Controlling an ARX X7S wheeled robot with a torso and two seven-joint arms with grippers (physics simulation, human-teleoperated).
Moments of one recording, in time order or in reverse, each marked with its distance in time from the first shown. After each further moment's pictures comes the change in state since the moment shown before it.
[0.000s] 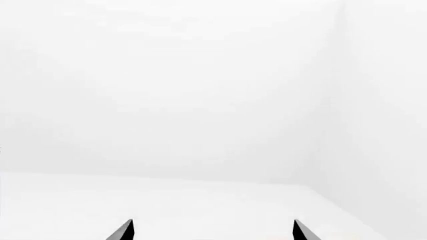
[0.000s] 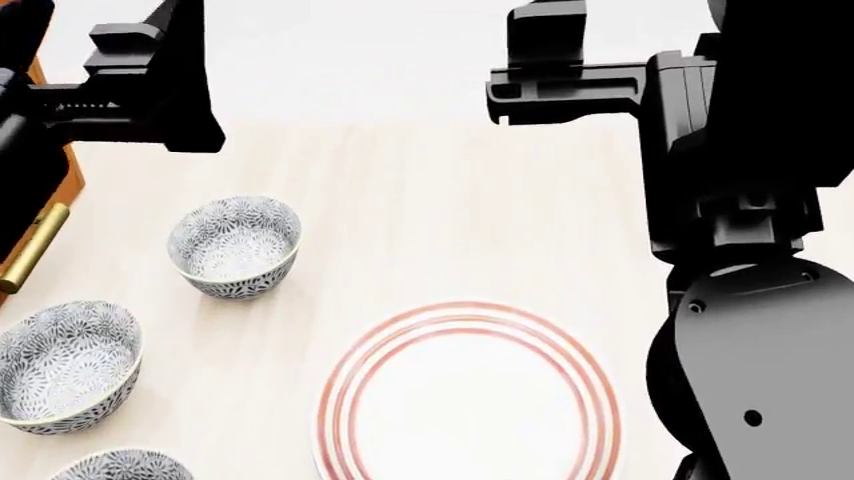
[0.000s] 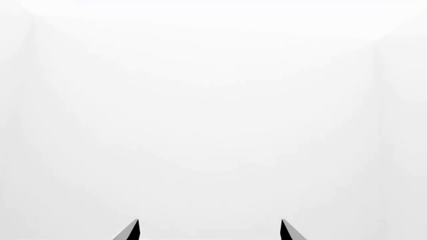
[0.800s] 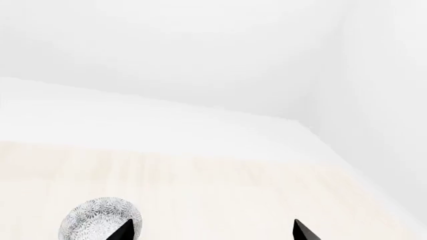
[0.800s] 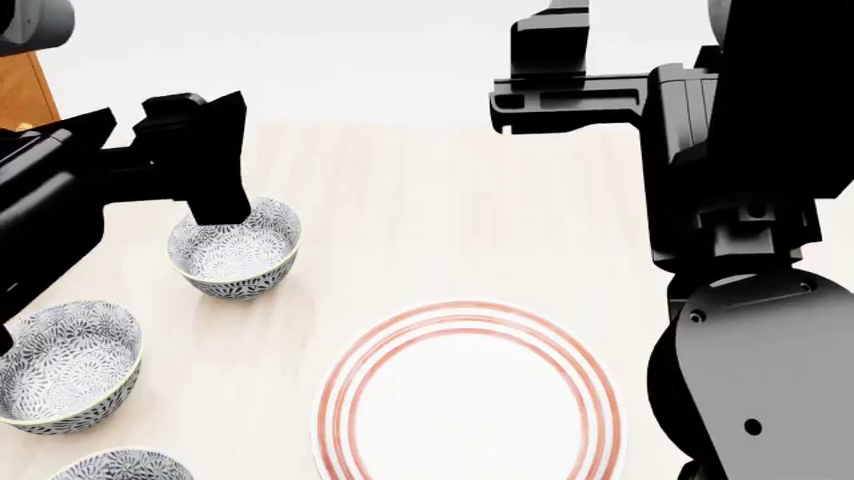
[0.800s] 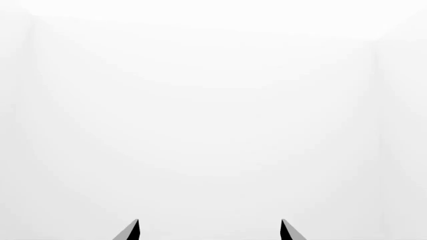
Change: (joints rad) left arm -0.037 0.018 -0.124 -0.225 -0.505 -0.195 -0.460; right arm -0.025 0.010 -0.003 0.008 0.007 -0.034 0.005
